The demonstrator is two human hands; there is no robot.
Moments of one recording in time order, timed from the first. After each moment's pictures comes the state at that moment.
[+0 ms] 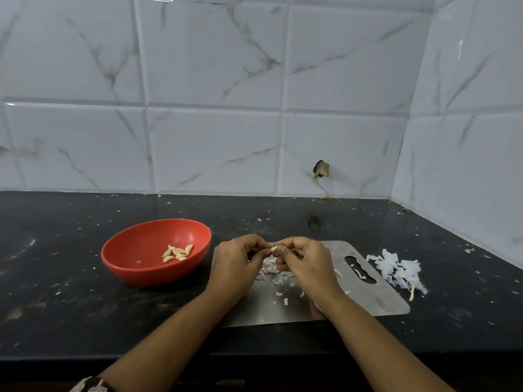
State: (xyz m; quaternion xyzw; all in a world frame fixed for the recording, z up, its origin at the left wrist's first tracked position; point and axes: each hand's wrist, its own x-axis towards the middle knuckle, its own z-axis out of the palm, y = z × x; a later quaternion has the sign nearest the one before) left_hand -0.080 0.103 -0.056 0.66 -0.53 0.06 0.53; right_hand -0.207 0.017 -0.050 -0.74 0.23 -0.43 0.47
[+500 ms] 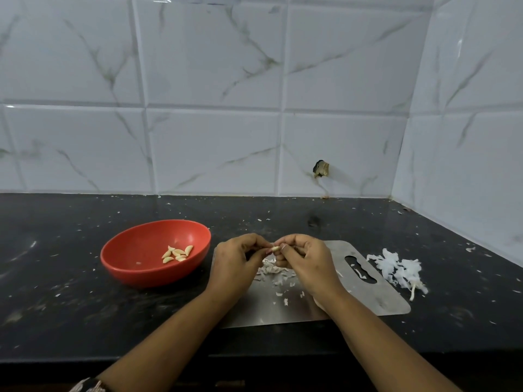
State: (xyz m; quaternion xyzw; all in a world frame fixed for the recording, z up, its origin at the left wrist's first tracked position) left_hand -0.084 0.107 -0.050 0.63 -0.54 0.05 0.55; right_hand -0.209 0.018 -0.046 -0.71 0.21 -0.43 0.52
